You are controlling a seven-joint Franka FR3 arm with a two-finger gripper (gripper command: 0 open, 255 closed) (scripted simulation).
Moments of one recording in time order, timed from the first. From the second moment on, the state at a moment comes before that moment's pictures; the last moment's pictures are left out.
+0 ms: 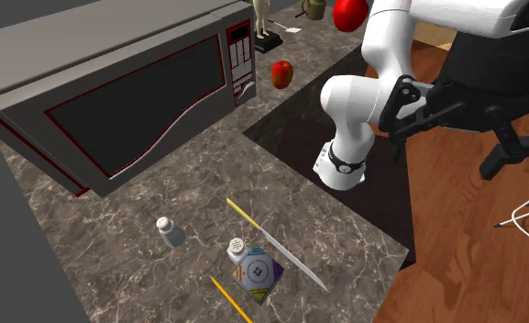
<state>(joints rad) 0.01 -0.81 -0.02 -2.27 0.12 1.58 0.13</state>
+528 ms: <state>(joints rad) -0.02 -0.78 -0.14 -2.35 0.04 1.66 -0.02</state>
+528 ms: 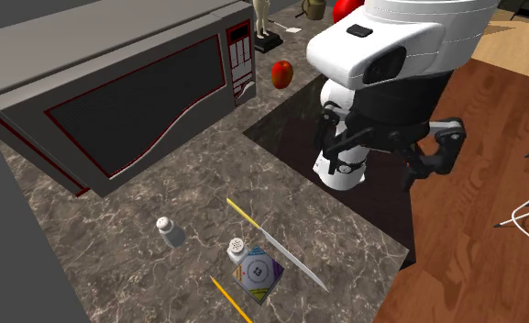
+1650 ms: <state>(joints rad) -0.07 -0.46 -0.48 -2.34 -0.08 1.96 -0.41</state>
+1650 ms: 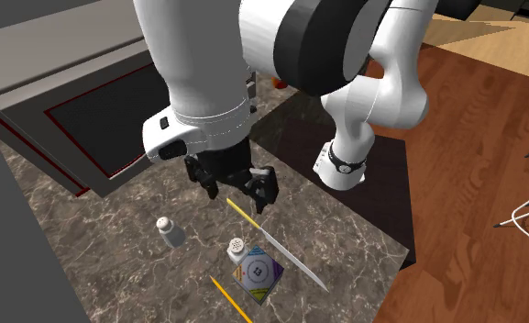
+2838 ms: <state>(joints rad) -0.10 0.14 -0.74 -2.04 0.24 2.14 -0.93</state>
